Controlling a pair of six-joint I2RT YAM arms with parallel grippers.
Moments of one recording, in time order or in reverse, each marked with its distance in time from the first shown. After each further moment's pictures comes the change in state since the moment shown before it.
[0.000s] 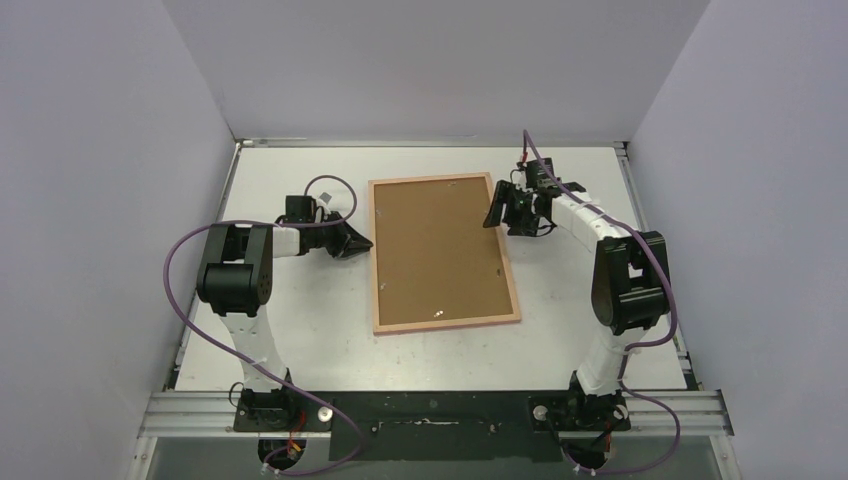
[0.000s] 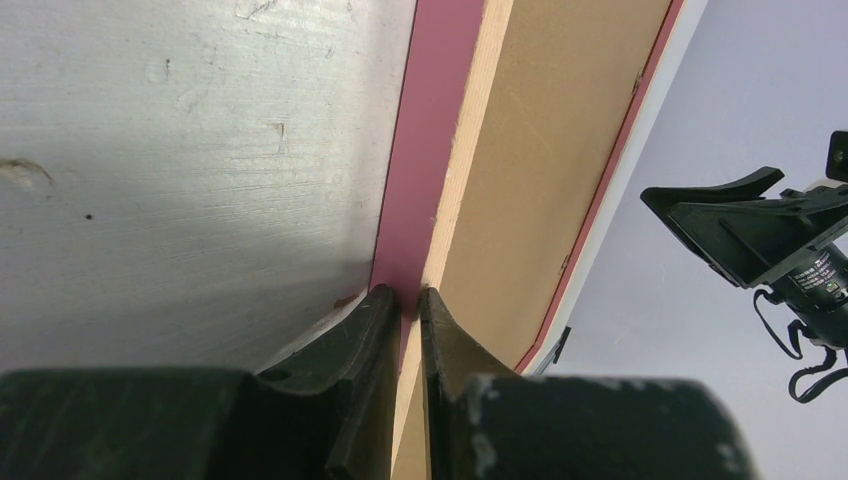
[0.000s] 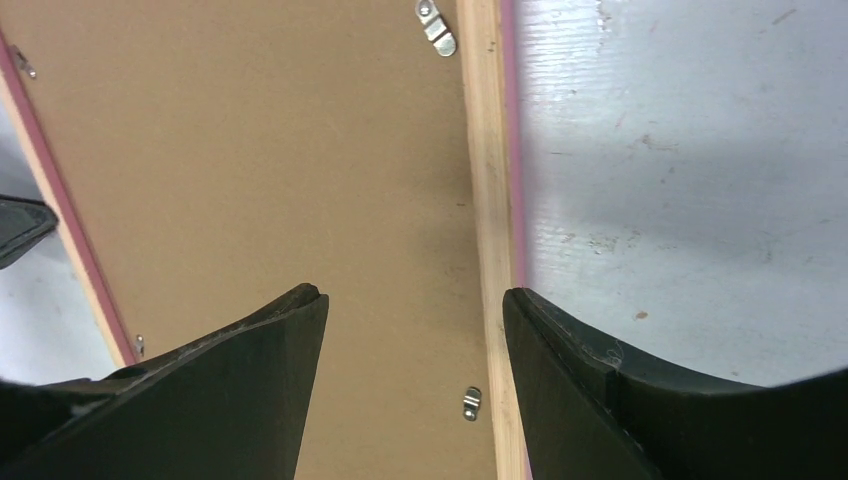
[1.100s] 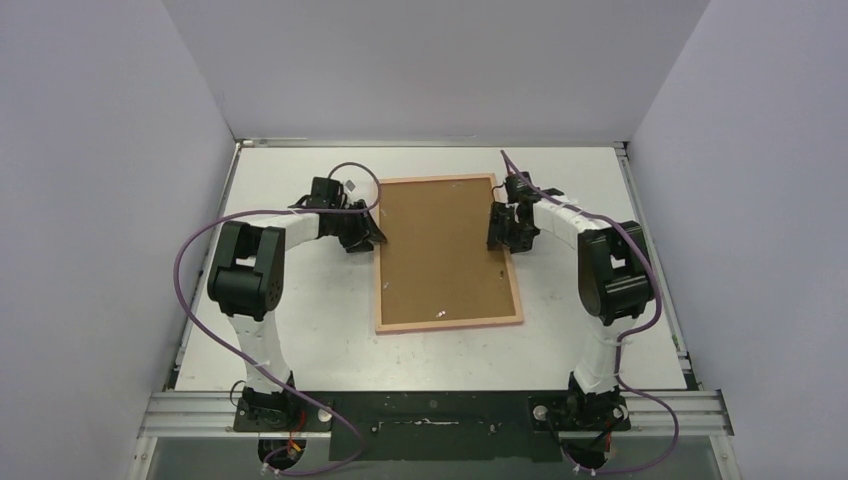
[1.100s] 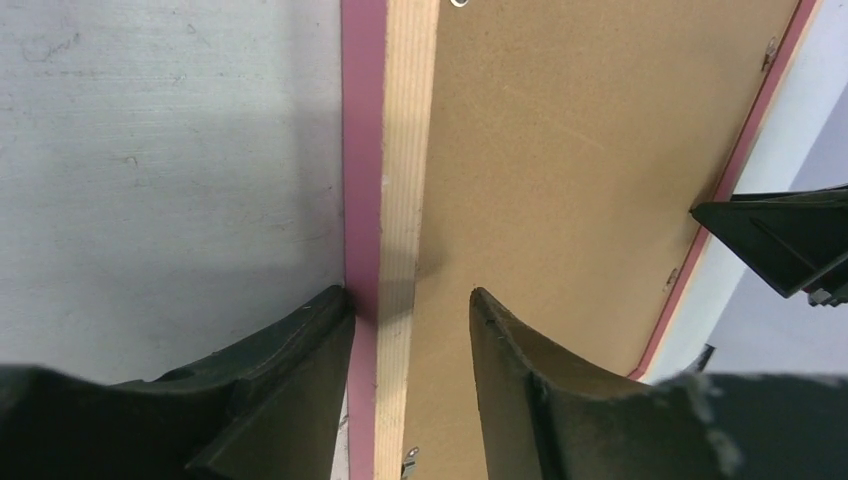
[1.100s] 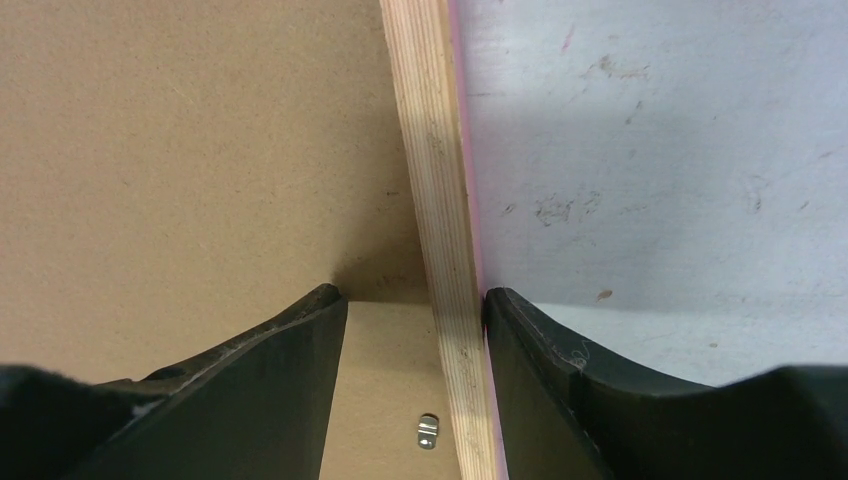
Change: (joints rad) left arm -0.139 -0.009 0.193 -0.319 -0.240 0.199; right arm 0.069 0.096 -0.003 -0.087 0.212 -0.019
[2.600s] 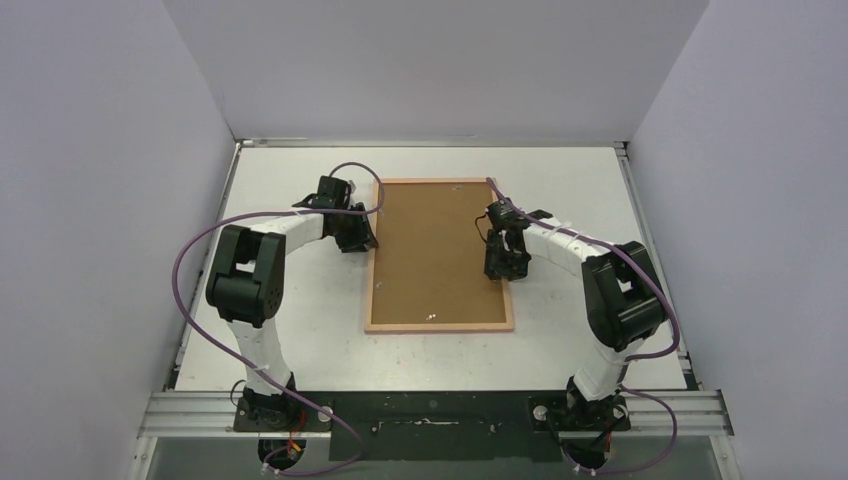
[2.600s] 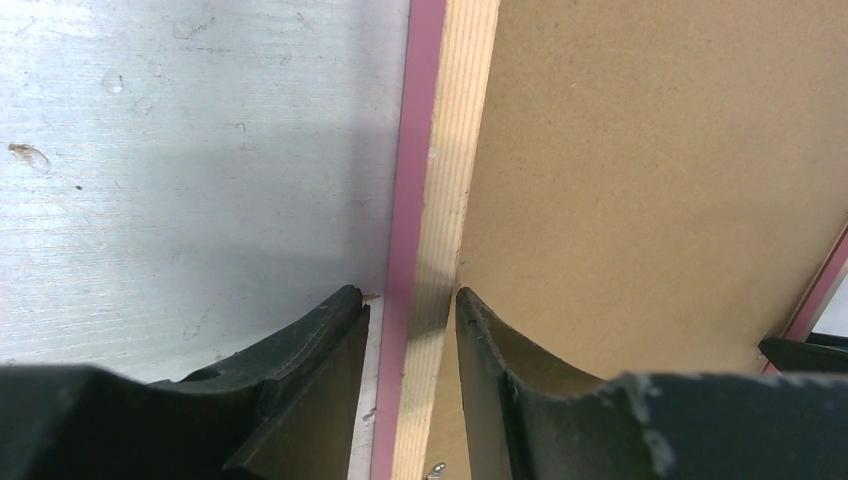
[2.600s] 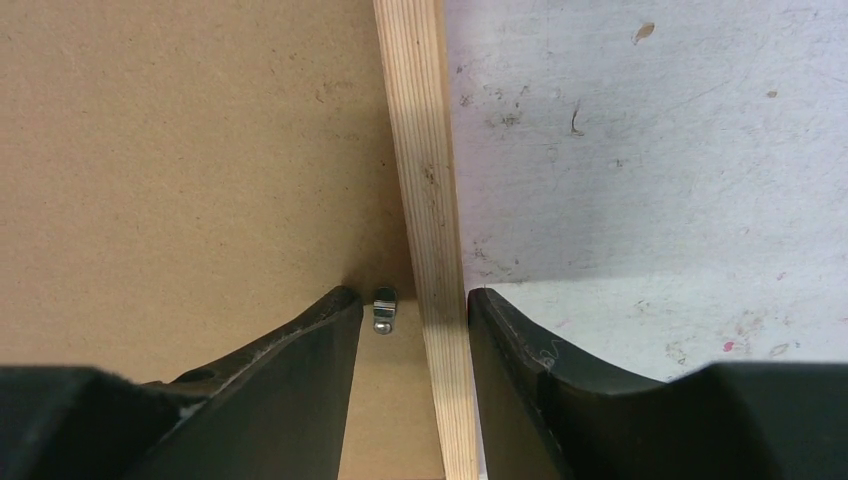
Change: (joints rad) left arm -0.050 -0.051 0.008 -0.106 -0.240 0.090; right arm 0.153 -0.175 -0.203 -0.086 0.176 0.119
